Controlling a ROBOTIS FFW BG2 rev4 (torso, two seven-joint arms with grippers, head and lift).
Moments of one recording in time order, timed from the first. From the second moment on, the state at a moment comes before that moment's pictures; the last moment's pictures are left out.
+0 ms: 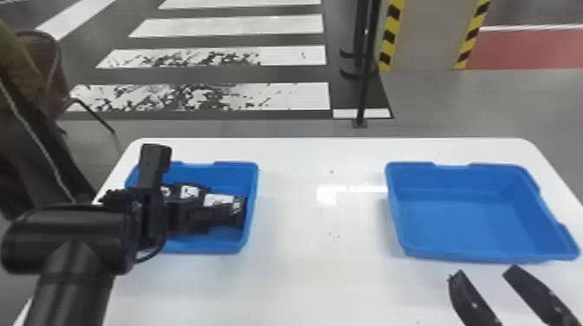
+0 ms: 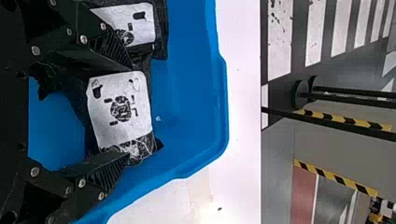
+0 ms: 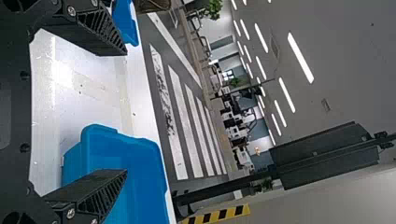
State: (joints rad) left arm -0.12 0.19 0.11 -1.74 -0.08 1.04 -0.61; right arm 0.88 -0.09 -0.12 -2.26 -0.43 0.00 0.39
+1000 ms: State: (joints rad) left arm 0.09 0.17 0.25 -2.06 -0.09 1.05 -0.64; right arm 0.88 -0.09 -0.12 -2.25 -0.45 0.00 0.39
